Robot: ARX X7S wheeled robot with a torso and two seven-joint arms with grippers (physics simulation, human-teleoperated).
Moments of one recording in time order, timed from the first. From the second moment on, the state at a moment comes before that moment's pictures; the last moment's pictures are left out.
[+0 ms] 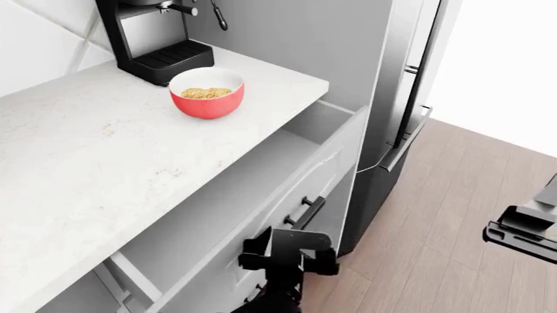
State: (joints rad) left arm -0.75 0.00 1.57 -0.72 -1.10 0.37 -0.80; right arm -0.11 1.13 -0.11 -1.00 0.63 0.32 1.37
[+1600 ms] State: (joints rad) left arm -0.71 0.00 0.80 -1.27 -0.55 0.29 -0.74; right arm -0.02 1.10 -0.17 -1.00 0.63 0.39 1.36
